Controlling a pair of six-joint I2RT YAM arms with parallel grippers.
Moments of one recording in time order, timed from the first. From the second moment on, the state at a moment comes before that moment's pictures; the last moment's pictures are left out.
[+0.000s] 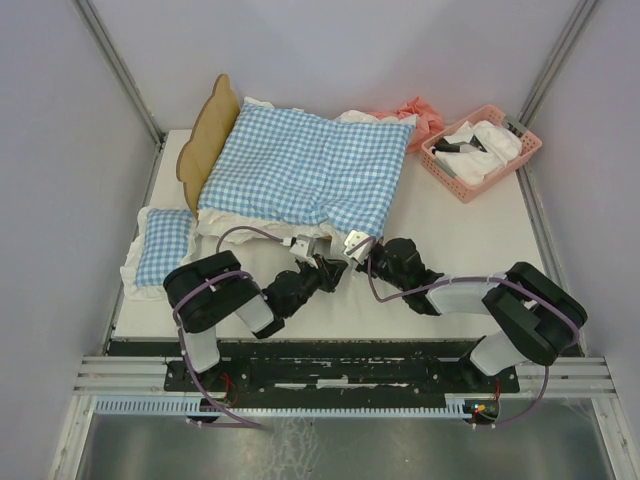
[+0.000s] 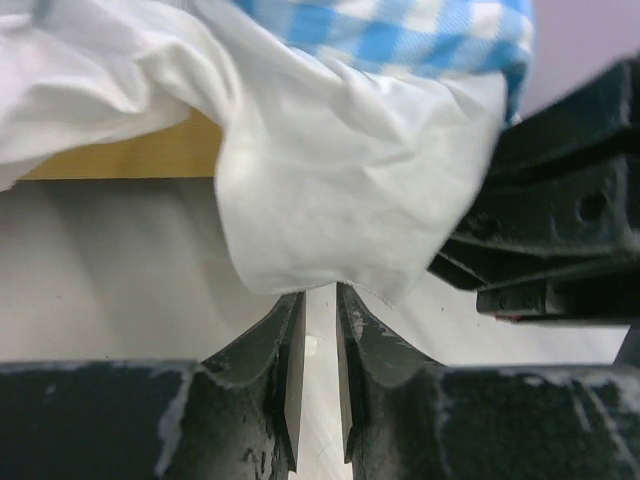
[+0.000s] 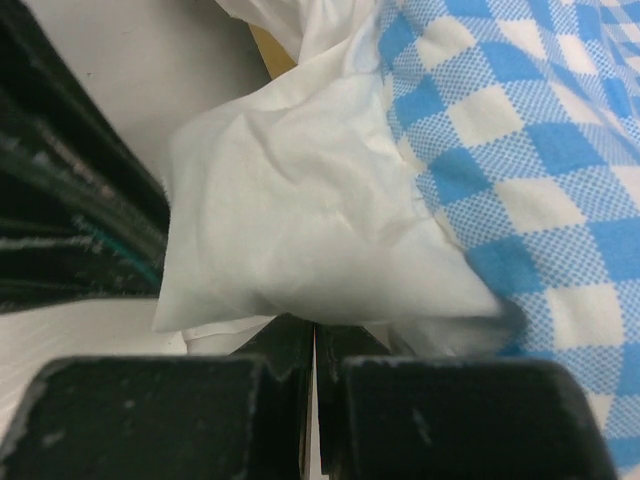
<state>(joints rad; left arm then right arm) -0.96 1.84 0.35 1.43 -0.27 -0.50 0.74 1.50 0.46 0.68 -0.03 -0.46</state>
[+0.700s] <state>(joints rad) -0.88 1.81 0.40 1.36 -0.17 -0.65 0.73 1.51 0.45 0.68 -0.11 -0.56</state>
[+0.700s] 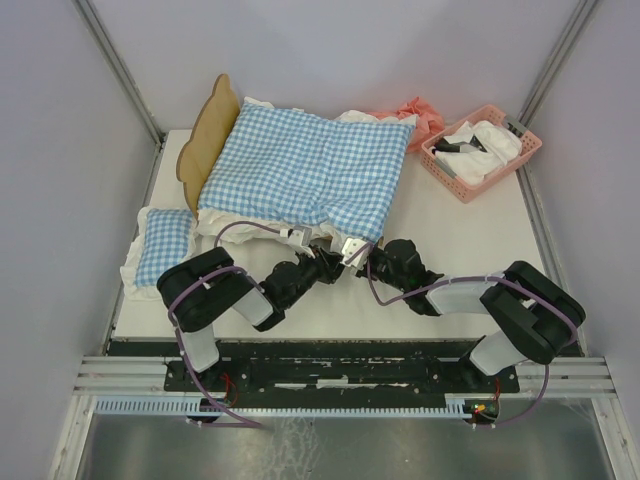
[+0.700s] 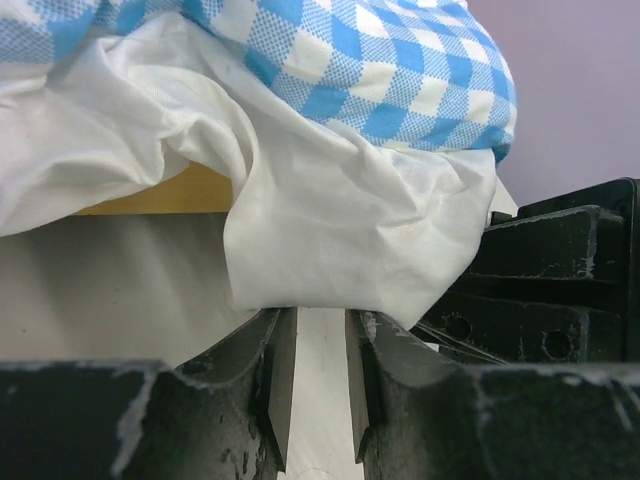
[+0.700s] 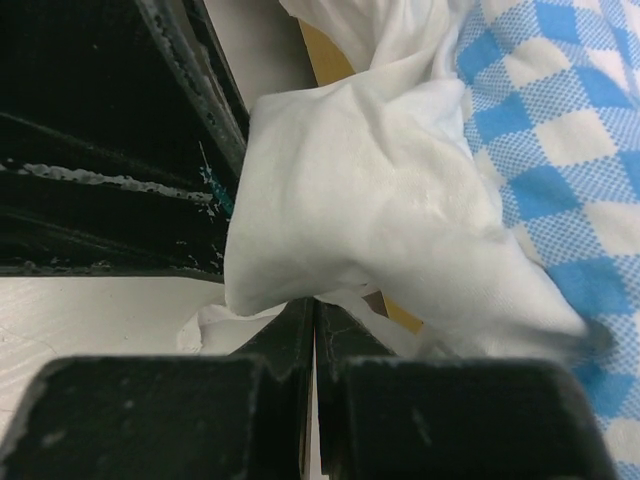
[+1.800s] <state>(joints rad) -0.84 1.87 0.44 1.37 -0.09 -0.66 0.73 1.52 0.45 0.67 -0.14 -0.59</state>
